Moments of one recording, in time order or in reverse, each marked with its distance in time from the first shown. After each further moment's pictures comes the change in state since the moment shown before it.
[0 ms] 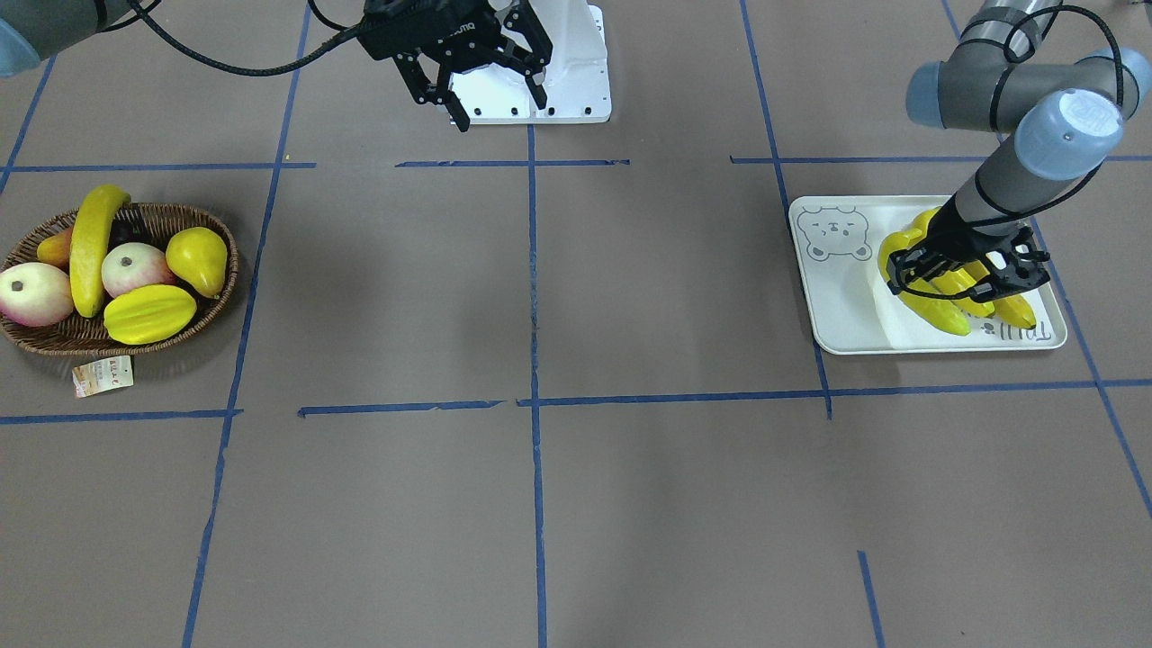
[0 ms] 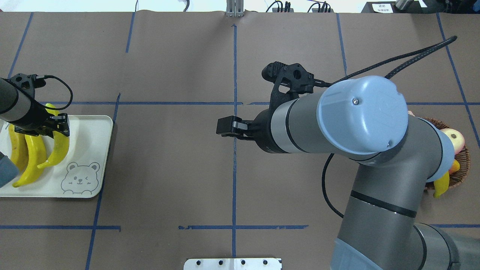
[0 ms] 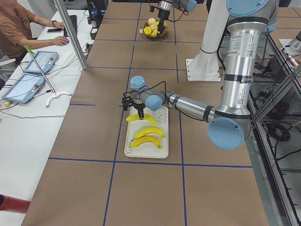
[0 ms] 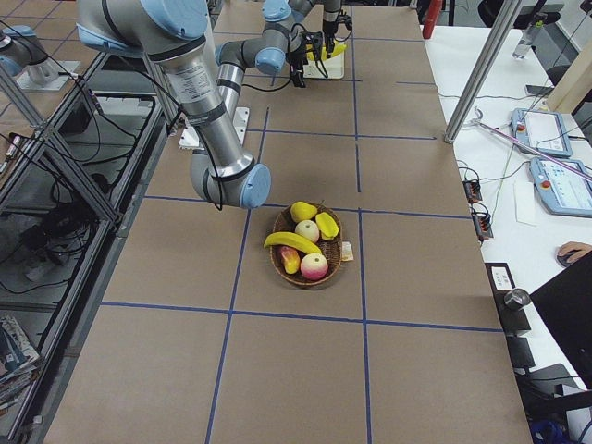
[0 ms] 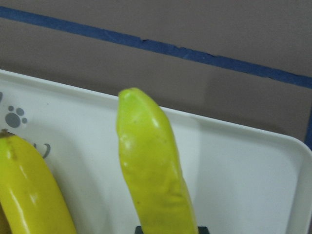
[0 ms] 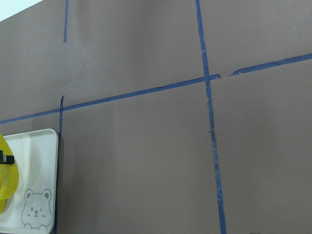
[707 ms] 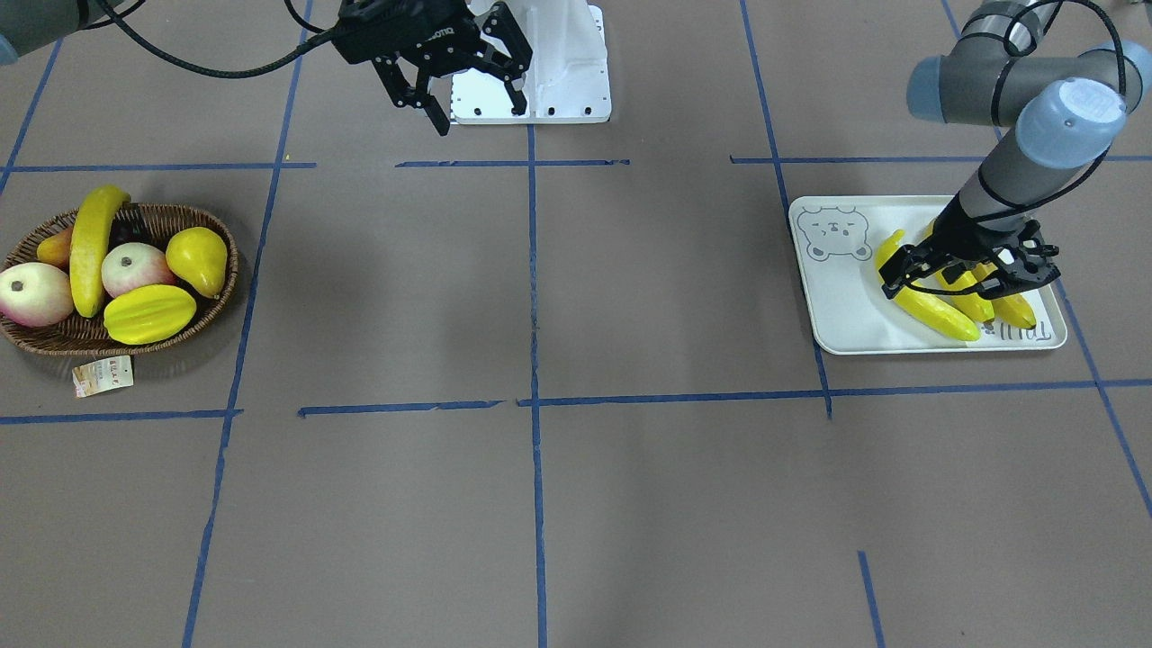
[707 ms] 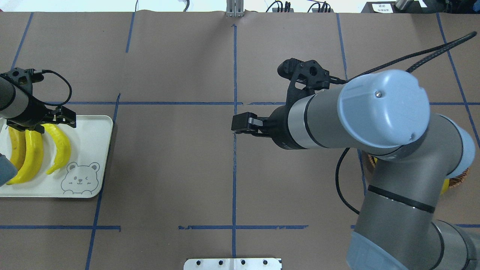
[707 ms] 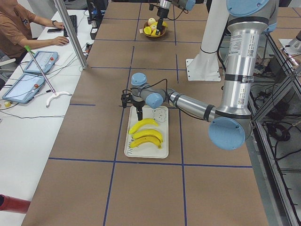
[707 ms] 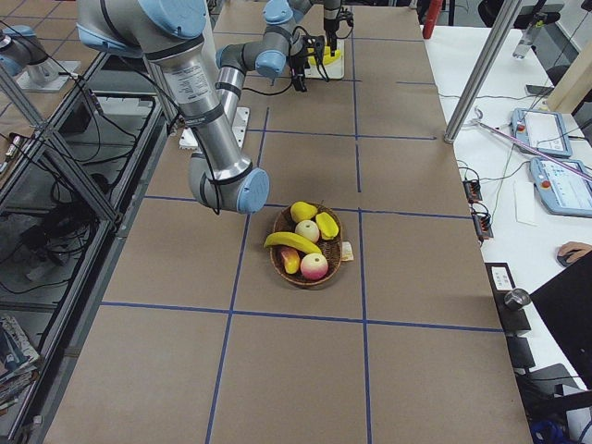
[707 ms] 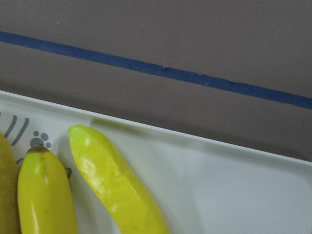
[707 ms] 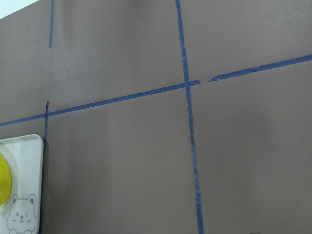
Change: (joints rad) left arm -0.007 0.002 -0.080 0.009 0.010 0.000; right arm 0.047 -0.074 0.046 -0.006 0.043 -0.015
